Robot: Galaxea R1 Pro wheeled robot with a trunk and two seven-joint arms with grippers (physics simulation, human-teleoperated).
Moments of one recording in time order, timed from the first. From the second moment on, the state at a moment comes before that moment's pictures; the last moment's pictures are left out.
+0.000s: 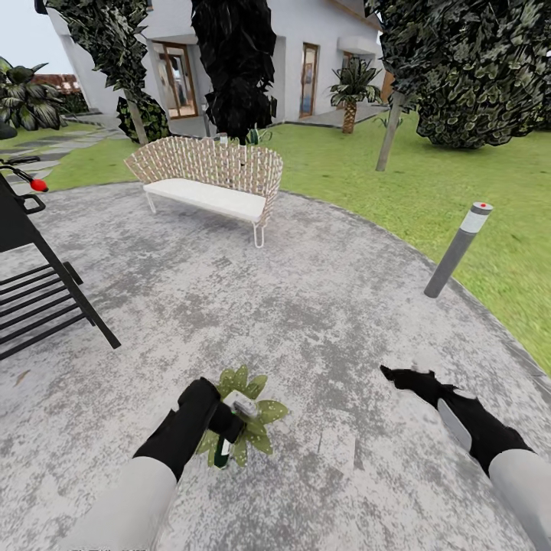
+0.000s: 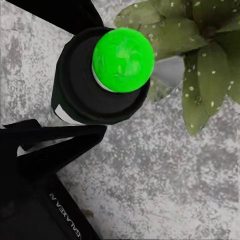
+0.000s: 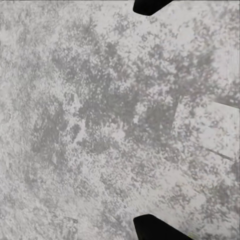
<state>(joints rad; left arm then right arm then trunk) -0.69 -0.15 -0.08 -0.85 -0.81 0.90 -0.79 -0.76 -0.34 0.20 -0.55 -0.40 0.08 0.27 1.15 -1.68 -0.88</state>
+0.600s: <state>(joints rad) -0.69 0.07 -0.08 -0.88 -0.80 0.30 -1.24 -0.76 -0.33 0.21 -0.80 -0.09 0.29 0.88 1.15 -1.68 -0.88</state>
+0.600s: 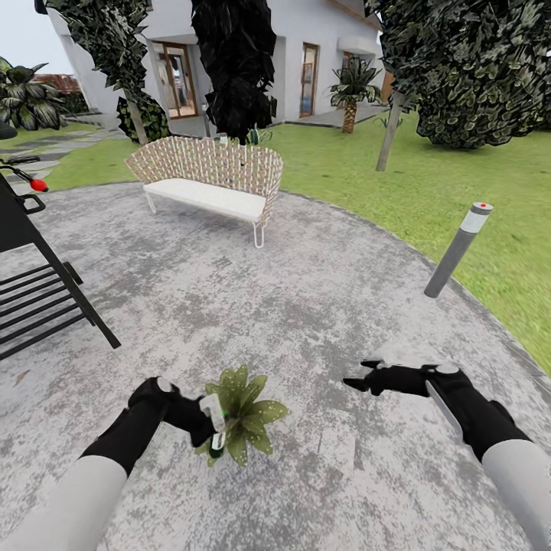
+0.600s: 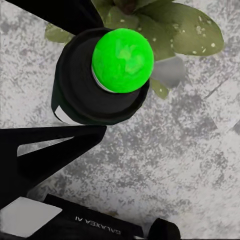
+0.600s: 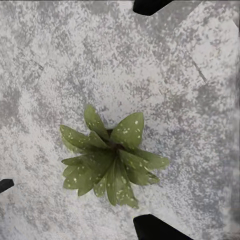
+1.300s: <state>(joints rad) -0.69 0.10 0.15 -0.91 -0.80 0.06 -1.46 -0.77 -0.19 0.22 -0.80 -0.02 0.29 1.18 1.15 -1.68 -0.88</state>
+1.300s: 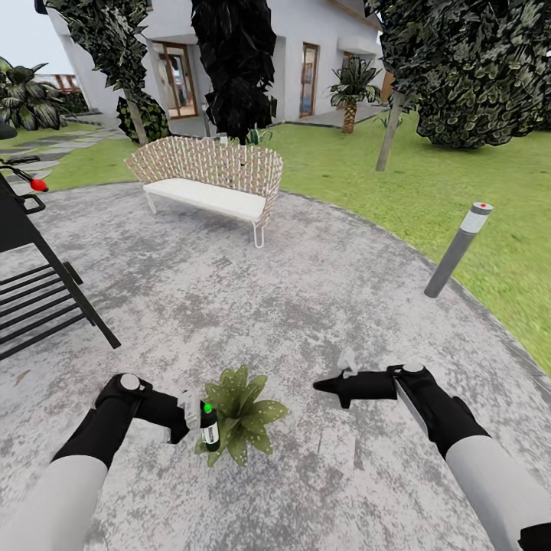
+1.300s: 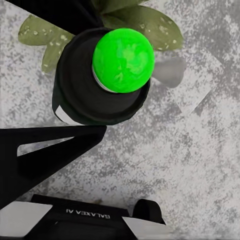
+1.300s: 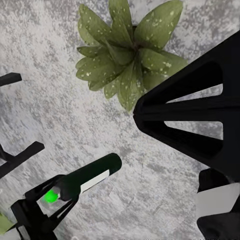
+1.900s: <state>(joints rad) -0.69 -0.03 0.10 -0.92 -0.88 0.08 -1.46 -0.77 -0.15 0.35 -0.93 -0.03 0.29 1.19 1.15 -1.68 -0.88</state>
